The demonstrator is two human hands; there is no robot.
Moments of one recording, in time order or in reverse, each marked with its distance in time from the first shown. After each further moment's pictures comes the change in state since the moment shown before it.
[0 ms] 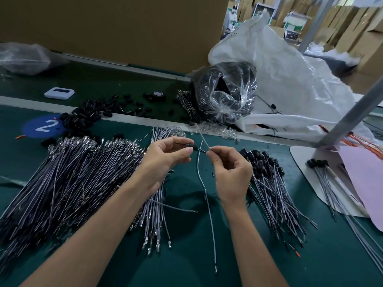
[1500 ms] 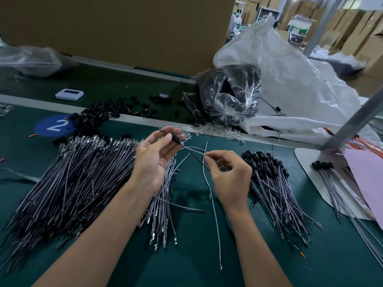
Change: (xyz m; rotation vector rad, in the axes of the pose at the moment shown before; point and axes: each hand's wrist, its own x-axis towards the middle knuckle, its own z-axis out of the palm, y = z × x) left_hand -0.007 0.009 -0.008 -0.394 0.206 0.094; right_hand -0.006 -0.001 0.001 -0.241 -0.099 -0.195
